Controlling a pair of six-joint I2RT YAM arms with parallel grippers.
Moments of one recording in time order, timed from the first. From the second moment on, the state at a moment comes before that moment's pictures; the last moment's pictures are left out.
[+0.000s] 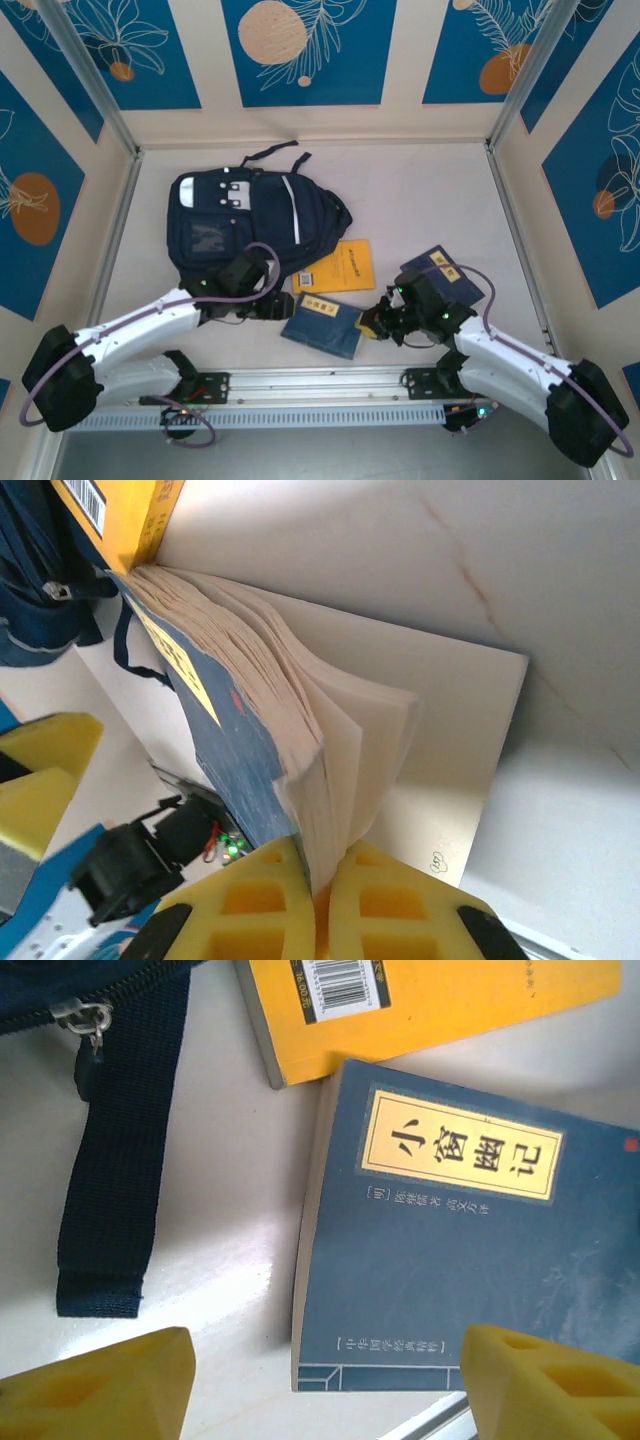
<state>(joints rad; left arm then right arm) -0.80 1.09 0.66 -0.60 0.19 -0.71 0.64 0.80 0.26 -0.31 -0.54 1.39</state>
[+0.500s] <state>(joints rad) -0.80 0.89 0.57 -0.62 0.19 -1.35 0.86 0.48 0.15 -0.30 -0.25 1.80</state>
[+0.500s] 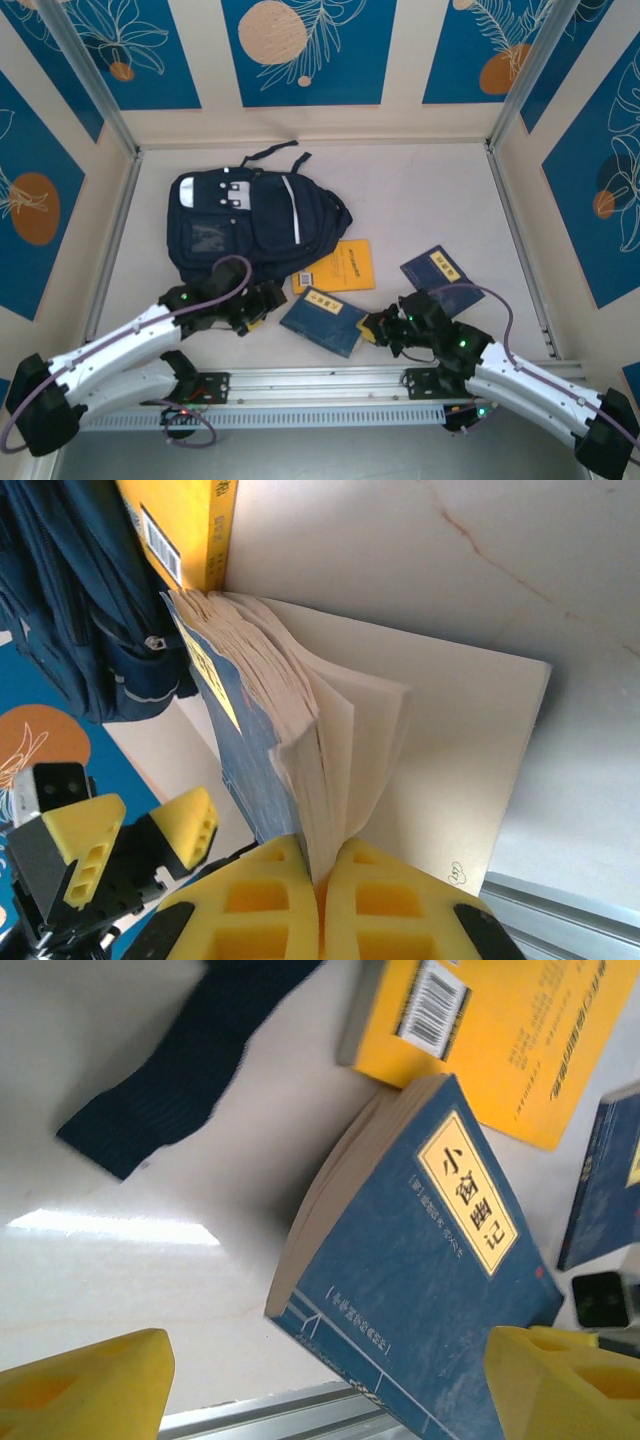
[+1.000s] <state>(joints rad) -0.93 0.99 0.42 -0.41 0.10 -1.62 0.93 0.53 0.13 -0.23 -0.15 1.86</state>
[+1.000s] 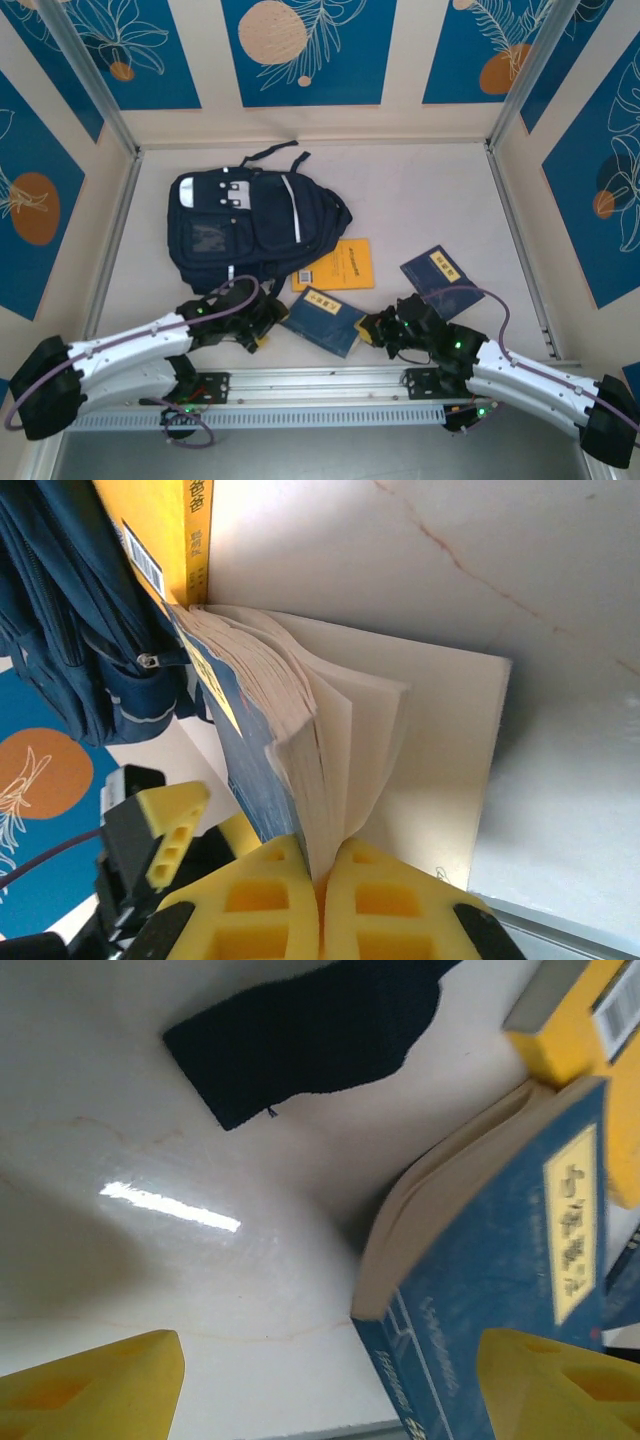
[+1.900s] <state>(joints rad) -0.98 0.93 0.53 -0.39 -0.13 -1.62 0.98 0.49 0.18 -0.46 -0.03 1.89</state>
